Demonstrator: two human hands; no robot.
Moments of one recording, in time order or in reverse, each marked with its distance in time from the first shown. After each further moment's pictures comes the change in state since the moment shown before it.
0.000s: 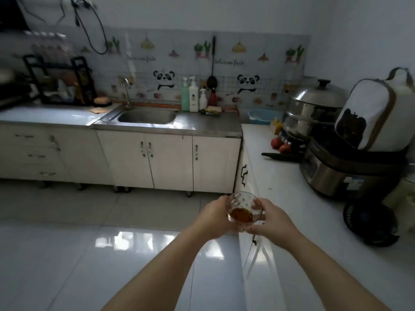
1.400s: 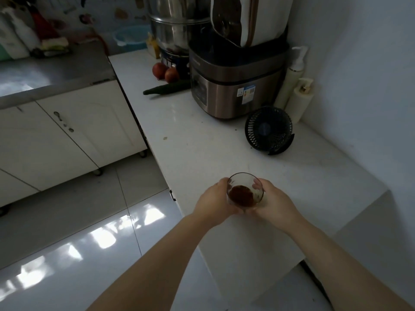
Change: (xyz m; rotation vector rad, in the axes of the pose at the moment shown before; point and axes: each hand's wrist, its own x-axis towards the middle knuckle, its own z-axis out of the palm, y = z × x) left_hand 0.115 0.057 0.260 0.192 -0.511 0.191; right_hand -0.040 0.241 -0.088 -0.079 0.322 0.548
